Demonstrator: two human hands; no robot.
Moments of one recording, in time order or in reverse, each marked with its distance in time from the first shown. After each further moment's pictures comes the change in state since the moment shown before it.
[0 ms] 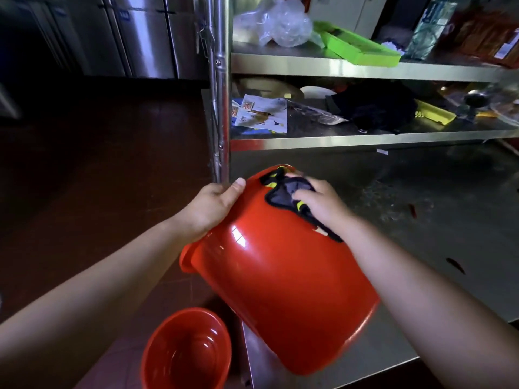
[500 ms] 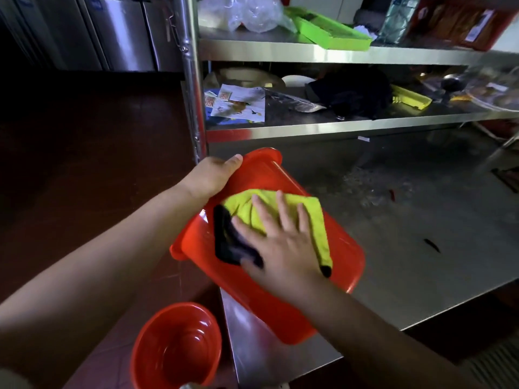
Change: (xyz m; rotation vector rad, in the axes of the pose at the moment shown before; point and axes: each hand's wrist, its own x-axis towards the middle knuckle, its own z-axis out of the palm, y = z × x) left_hand 0.046 0.027 0.038 0.265 0.198 -0.081; right_hand -0.112 0.013 0.041 -1.086 0.079 -0.442
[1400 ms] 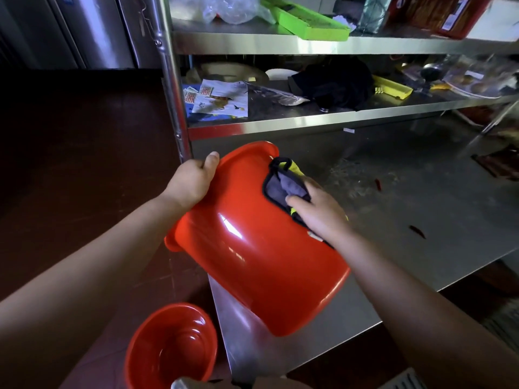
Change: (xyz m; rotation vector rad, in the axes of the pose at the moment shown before) left_hand -0.002 -0.008 0.006 0.124 0.057 0.094; right_hand 0.023 0.096 -0.012 0.643 -0.047 0.610
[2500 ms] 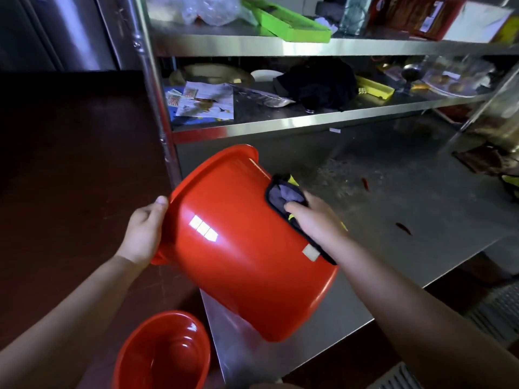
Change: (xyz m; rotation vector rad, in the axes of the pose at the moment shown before) left_hand -0.059 -0.067 -0.009 -0.373 0.051 0.004; right_hand -0.004 0.006 -0.003 0.070 -0.024 0.225
